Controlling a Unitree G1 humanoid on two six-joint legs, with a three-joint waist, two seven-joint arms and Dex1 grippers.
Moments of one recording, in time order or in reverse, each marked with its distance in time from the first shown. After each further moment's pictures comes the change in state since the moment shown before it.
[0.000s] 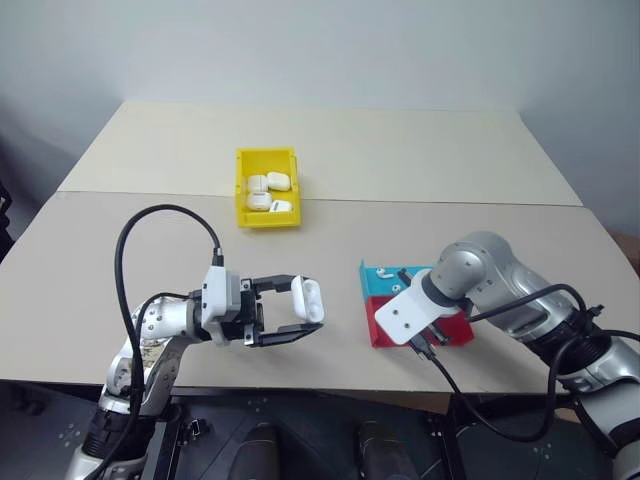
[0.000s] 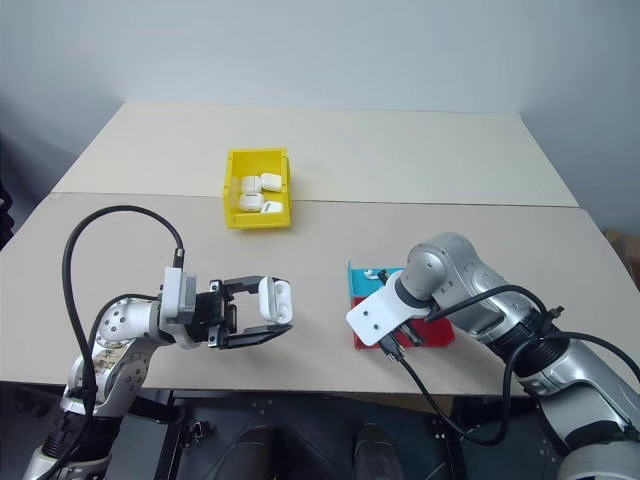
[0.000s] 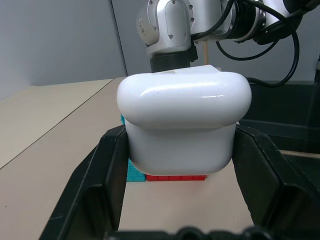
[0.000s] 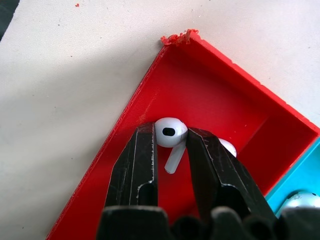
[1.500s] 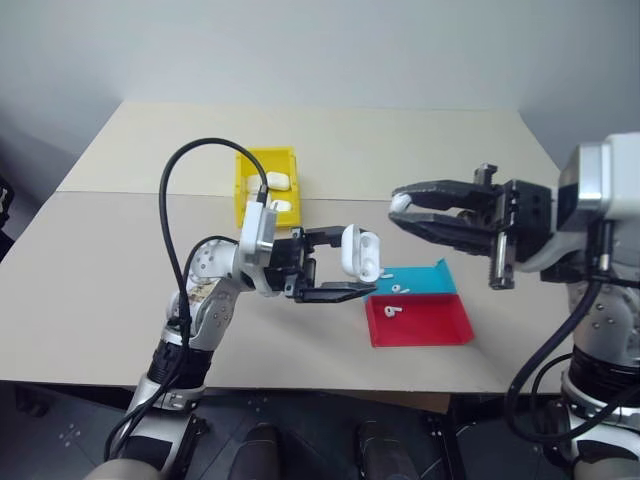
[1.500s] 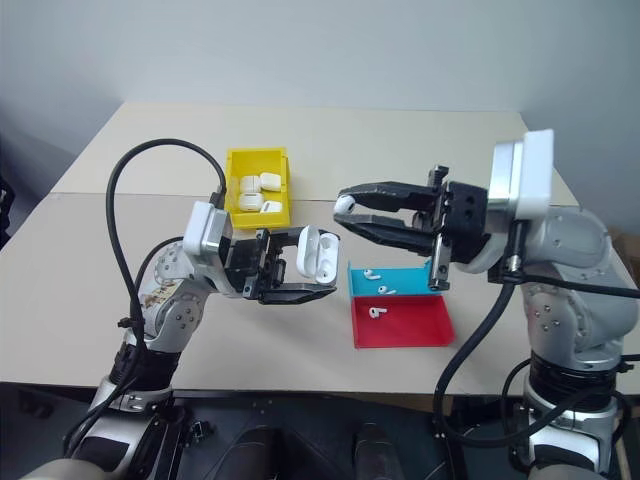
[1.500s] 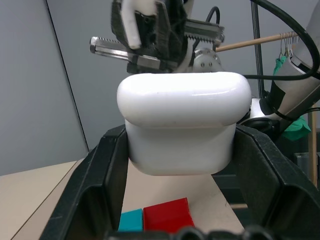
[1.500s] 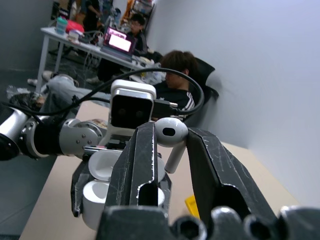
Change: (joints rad) left arm -0.382 -0.195 -0.082 0.180 -0.133 0.068 -0.093; right arm 0.185 0.261 -0.818 -0.323 1.063 0.311 -0.438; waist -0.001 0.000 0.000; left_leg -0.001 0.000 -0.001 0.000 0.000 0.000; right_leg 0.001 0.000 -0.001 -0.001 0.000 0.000
